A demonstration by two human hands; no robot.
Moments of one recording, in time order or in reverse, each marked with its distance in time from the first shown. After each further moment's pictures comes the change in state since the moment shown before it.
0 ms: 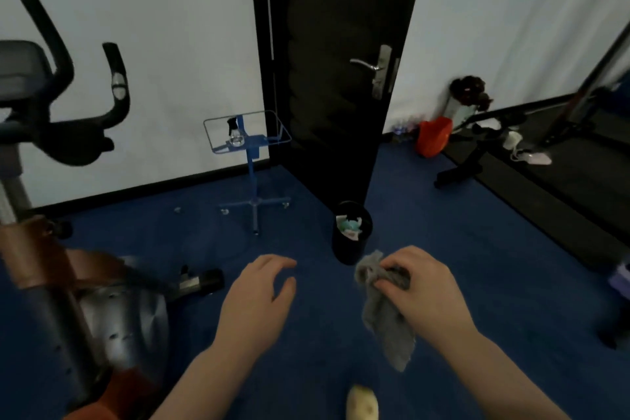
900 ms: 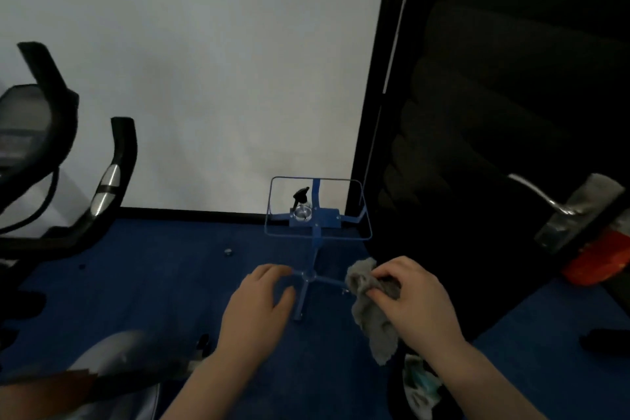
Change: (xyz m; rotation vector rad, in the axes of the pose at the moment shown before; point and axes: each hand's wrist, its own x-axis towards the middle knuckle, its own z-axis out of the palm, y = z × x) left_hand 0.432 -0.126 -0.023 0.082 0.277 -0.355; right_hand 0.534 -0.041 0.109 0.037 -0.218 -0.360
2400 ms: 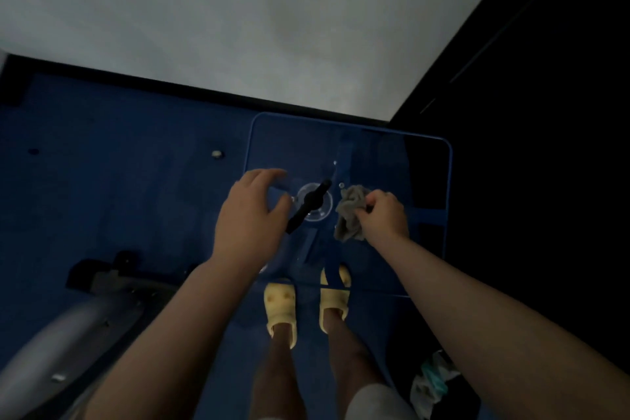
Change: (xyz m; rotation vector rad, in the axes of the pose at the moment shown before) left_hand 0.462 -0.150 0.175 -0.034 -0.157 -0.436; right_hand 0.479 0.210 0.315 0.003 -0.483 0.578
